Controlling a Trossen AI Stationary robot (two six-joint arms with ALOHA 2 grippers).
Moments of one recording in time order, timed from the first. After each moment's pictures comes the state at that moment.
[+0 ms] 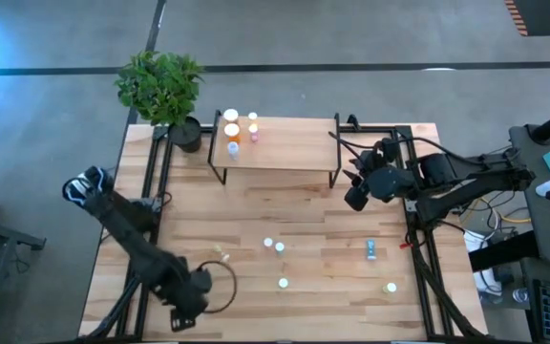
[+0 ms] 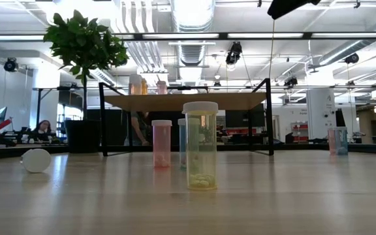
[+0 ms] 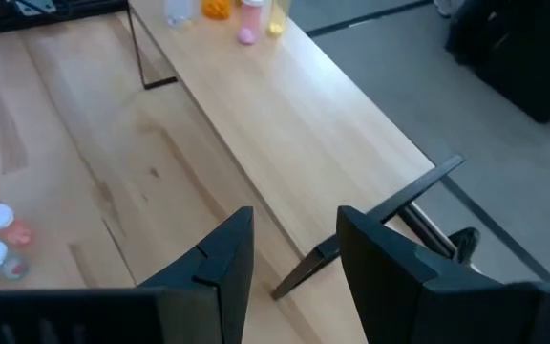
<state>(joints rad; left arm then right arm) -0.80 1.54 1.26 -1.04 0.23 -1.14 0.18 1.16 1.31 -1.02 0.68 0.44</state>
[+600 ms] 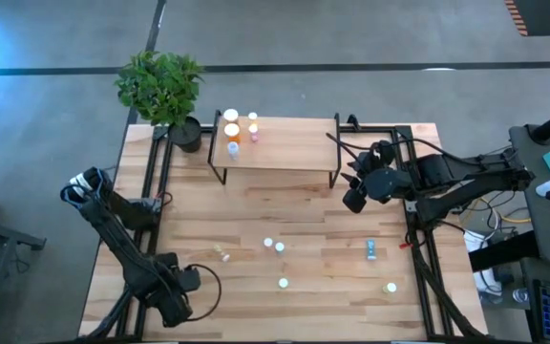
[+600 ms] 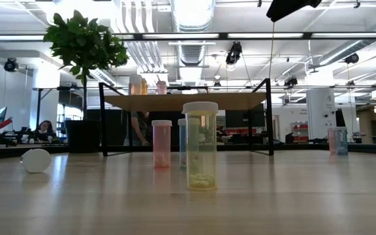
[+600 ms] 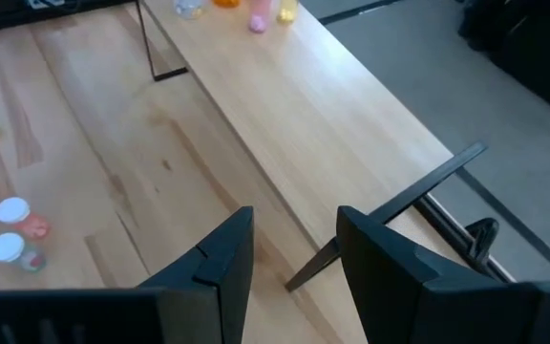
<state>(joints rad) -0.92 1.54 1.14 -1.08 0.09 -1.22 0.19 1.18 1.30 -1.02 0.65 0.47</state>
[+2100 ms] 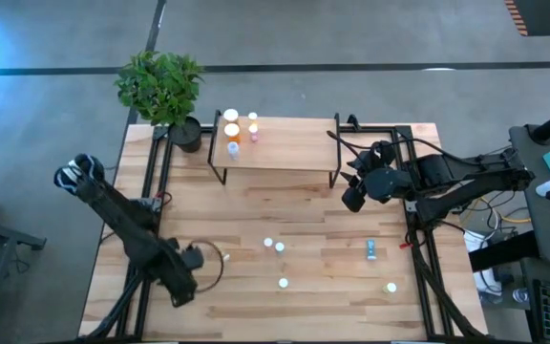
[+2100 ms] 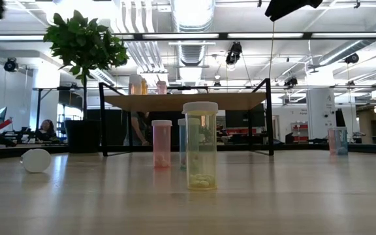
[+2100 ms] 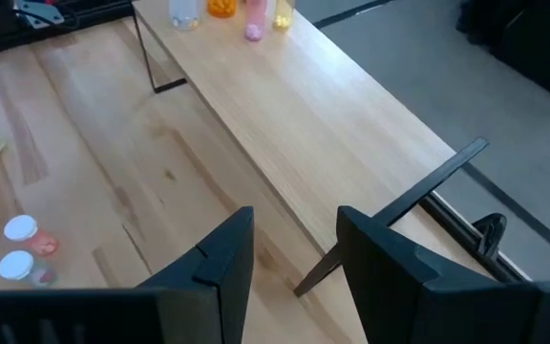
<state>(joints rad) -0.78 1.36 1.01 -1.02 0.07 -1.25 0.19 1.18 1.30 -1.01 0.65 0.51</state>
